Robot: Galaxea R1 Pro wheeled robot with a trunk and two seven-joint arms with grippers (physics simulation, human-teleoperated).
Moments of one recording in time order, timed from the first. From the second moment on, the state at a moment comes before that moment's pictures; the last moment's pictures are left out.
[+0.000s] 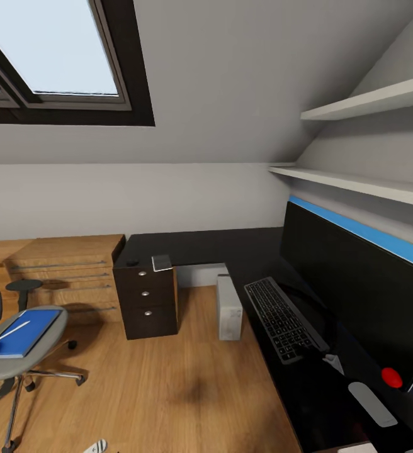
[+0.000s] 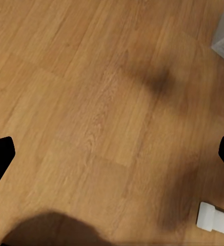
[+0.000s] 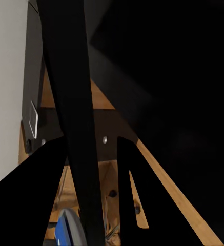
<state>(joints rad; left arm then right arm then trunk) -0.06 0.09 -0.06 -0.69 0.68 0.00 0.02 -0.44 -0.27 0.08 -0.66 -1.43 0.37 0.15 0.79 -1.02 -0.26</state>
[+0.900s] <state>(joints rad) -0.06 0.09 -0.06 -0.69 0.68 0.00 0.02 -0.44 -0.27 0.08 -0.66 -1.41 0.37 0.15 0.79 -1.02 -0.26</state>
